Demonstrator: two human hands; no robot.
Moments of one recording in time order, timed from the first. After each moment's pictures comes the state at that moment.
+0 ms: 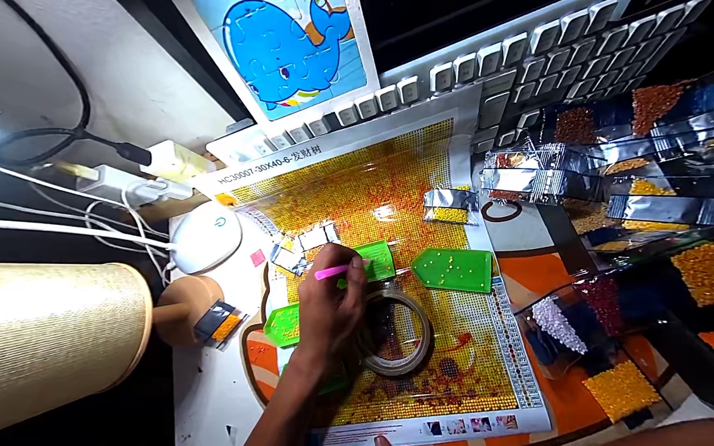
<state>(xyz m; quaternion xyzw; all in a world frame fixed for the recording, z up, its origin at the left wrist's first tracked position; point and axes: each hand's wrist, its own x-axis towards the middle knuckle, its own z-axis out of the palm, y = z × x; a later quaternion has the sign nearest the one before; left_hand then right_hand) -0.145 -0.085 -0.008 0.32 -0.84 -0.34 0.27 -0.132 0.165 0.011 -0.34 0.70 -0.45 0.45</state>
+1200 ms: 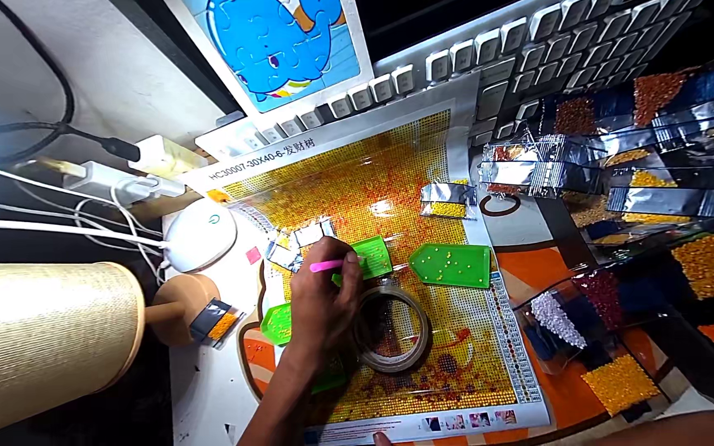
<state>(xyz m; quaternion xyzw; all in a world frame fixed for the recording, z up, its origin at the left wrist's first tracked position) -0.152 -0.080 0.007 0.31 -0.87 -0.30 0.25 -0.156 0.148 0.055 -0.30 0.72 -0.32 0.53</state>
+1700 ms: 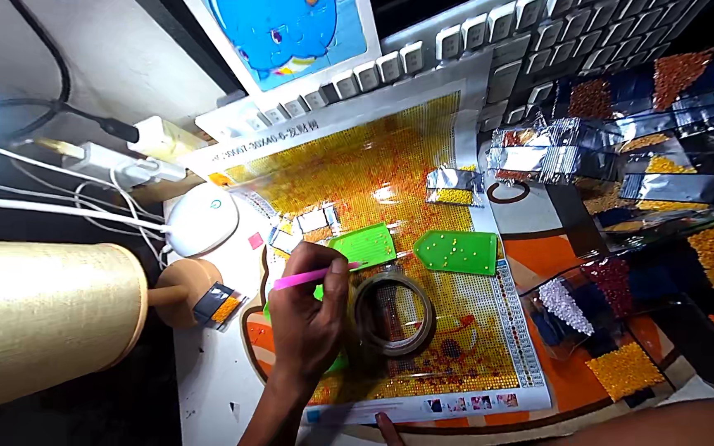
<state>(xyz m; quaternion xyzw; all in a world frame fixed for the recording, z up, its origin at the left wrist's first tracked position) -0.125 -0.067 0.031 0.29 -0.80 -0.42 0.32 -0.089 0.221 -0.079 -0.30 0.73 -0.43 0.44</state>
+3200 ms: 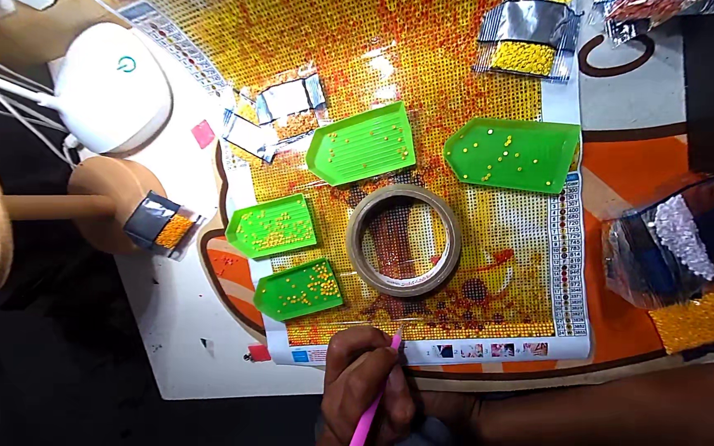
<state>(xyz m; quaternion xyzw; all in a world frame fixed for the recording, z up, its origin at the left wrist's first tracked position) -0.024 0.096 -0.025 0.33 -0.79 -0.39 0.35 -0.145 0.215 -0.050 -0.31 0.49 -0.57 0.58</state>
